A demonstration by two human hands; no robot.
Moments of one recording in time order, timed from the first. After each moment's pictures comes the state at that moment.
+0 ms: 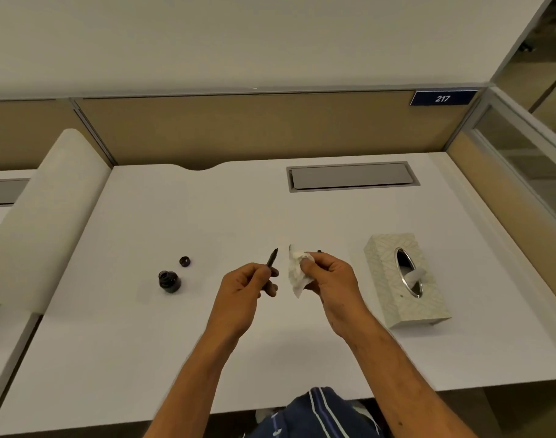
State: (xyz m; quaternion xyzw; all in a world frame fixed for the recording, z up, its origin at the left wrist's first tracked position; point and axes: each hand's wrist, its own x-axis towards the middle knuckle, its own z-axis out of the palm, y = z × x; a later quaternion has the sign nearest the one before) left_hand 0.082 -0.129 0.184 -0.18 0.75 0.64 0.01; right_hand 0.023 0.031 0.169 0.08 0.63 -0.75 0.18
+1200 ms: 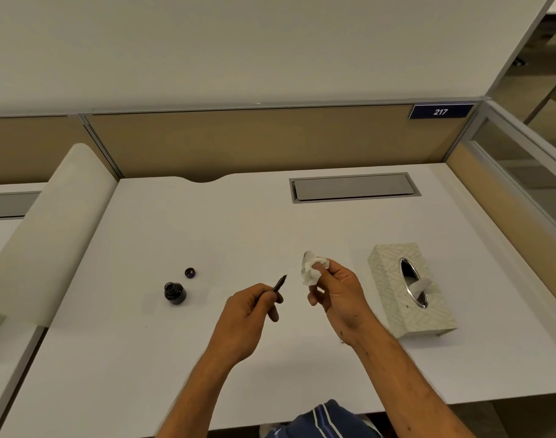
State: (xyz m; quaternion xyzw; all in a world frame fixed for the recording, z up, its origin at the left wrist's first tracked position) left_hand 0.098 -0.138 0.187 -0.14 0.83 0.53 0.06; right_hand 0.024 0.031 0.170 0.05 0.57 -0.80 0.19
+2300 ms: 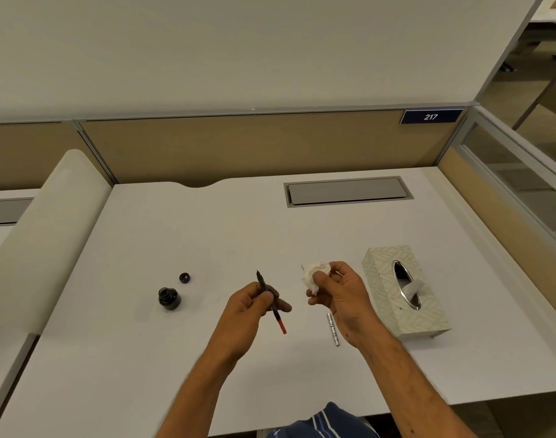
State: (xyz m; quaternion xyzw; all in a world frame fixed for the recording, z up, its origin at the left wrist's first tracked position) left_hand 0.092 -0.131 0.184 -0.15 0.74 0.65 0.08; right_hand 0.017 0.050 0.163 0.10 0.59 -0.79 0.16
